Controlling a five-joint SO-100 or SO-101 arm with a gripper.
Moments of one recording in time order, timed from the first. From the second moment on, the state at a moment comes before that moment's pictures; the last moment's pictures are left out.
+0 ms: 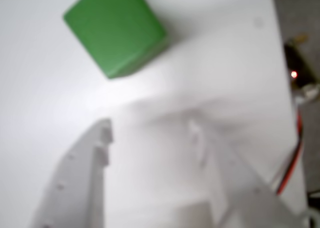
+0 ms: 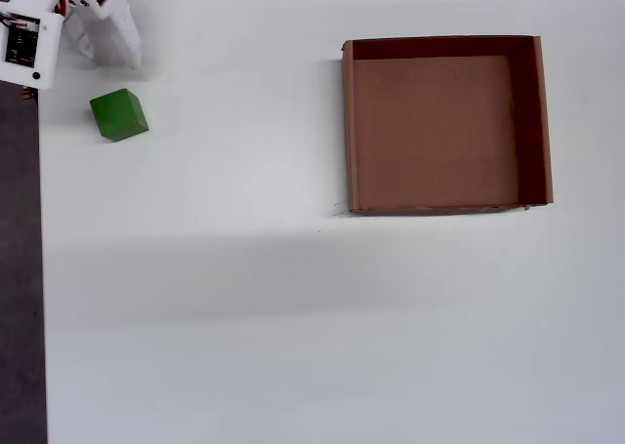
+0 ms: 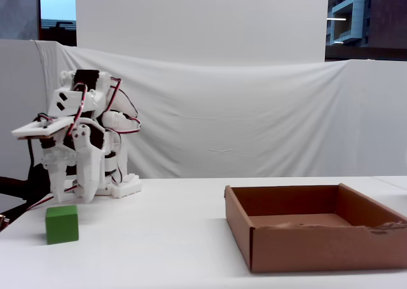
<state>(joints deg) 9.7 182.2 170.6 71.3 -66.2</state>
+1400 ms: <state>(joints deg) 4.3 169.6 160.5 73.2 -69.1</state>
